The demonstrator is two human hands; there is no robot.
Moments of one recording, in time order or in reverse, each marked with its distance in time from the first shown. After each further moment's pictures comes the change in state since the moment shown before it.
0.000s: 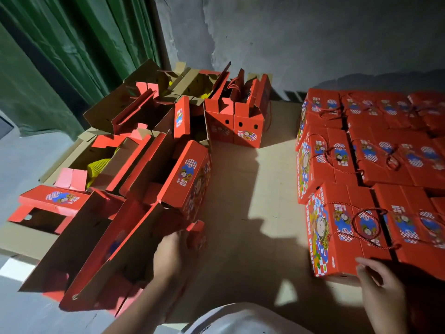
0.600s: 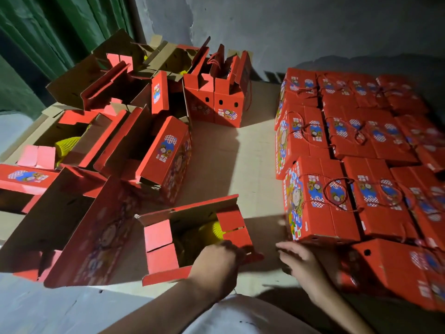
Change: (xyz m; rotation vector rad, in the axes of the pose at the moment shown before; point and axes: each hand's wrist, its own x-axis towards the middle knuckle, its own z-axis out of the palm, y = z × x) left_hand -0.093 0.072 0.052 0.185 -0.344 0.833; right_hand -0.072 -0.001 0.044 0.050 -0.484 0.133
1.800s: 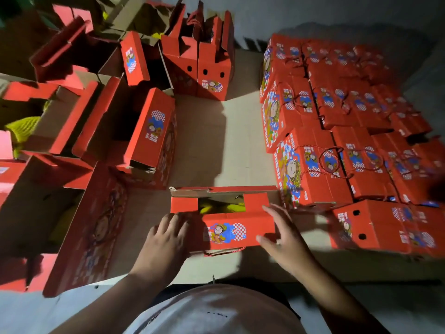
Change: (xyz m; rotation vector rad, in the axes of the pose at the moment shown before) left_hand -0.081 -0.131 0.000 0.118 -0.061 -0.143; right_hand -0.023 0.007 0.060 -0.465 0.002 -0.295
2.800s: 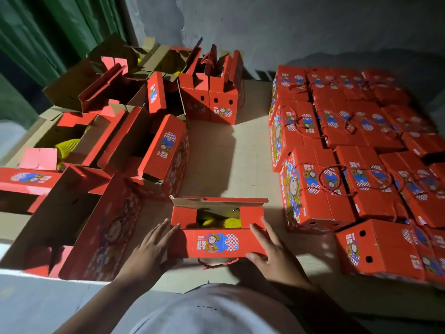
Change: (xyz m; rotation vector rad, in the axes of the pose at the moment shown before) left_hand -0.028 -0.016 0.015 -0.260 -0.058 -0.203; right_hand 0.003 0.034 0.003 -0.269 -0.063 -0.287
